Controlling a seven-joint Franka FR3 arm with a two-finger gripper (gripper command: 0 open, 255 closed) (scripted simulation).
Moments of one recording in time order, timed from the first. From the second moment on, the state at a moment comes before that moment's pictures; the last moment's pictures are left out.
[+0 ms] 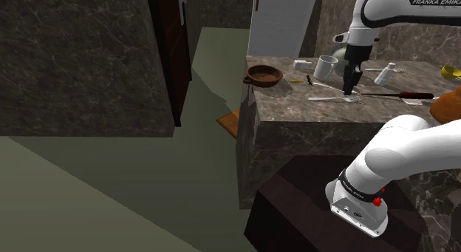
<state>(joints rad) -0.02 -0.79 -0.42 -2.49 -0.25 1.47 -0.81</state>
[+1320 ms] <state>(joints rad) 0.11 -0.37 -0.40 -2.09 -0.09 1.48 -0.77</state>
